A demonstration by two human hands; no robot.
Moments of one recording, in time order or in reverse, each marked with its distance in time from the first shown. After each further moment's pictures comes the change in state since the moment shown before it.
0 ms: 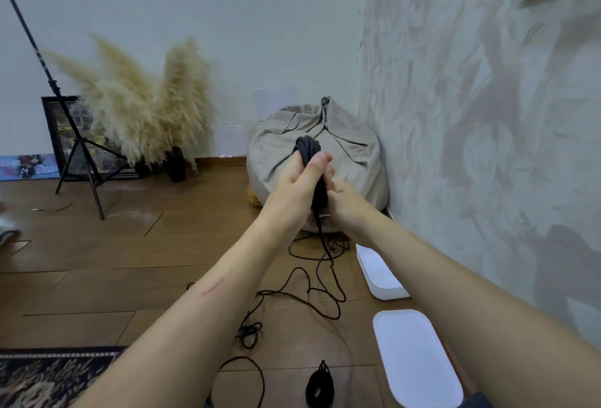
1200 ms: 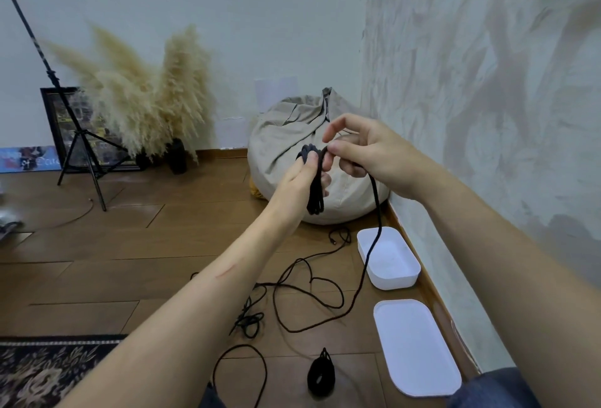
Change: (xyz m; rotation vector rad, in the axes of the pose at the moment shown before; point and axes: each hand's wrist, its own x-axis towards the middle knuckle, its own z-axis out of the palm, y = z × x) left_hand 0.001 -0.019 -0.009 0.119 -0.127 -0.024; right_hand -0.022 -0.073 -0.045 -0.212 -0.060 -0.262
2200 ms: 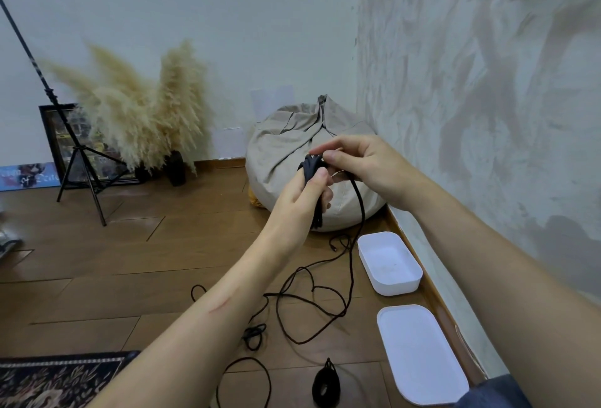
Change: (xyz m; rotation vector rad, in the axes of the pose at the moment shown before) left_hand -0.014 0.005 0.007 -0.012 -0.001 0.067; right_hand 0.003 0.020 -0.002 0.044 0.030 -0.012
